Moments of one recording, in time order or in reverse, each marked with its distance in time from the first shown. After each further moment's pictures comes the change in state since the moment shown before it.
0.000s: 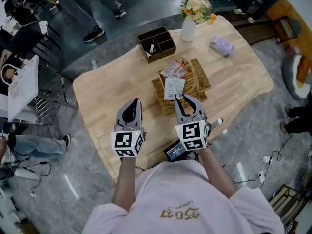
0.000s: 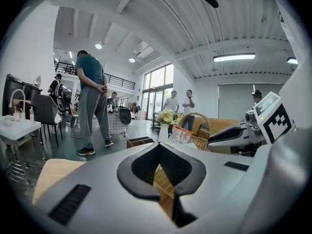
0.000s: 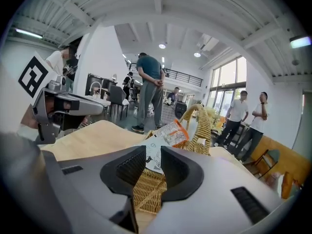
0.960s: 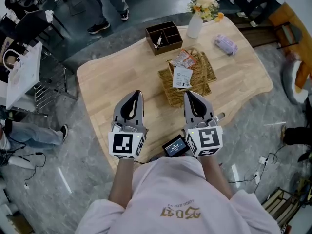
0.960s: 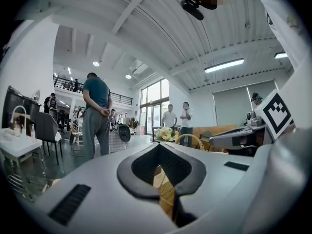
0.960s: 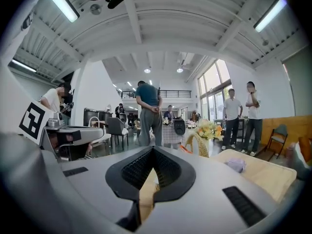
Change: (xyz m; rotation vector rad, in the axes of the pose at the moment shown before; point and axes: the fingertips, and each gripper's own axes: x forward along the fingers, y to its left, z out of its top) left arm -0.068 -0.005 0.064 0.097 -0.184 -0.001; right arm -0.070 0.024 0.066 0.238 -0.283 0.004
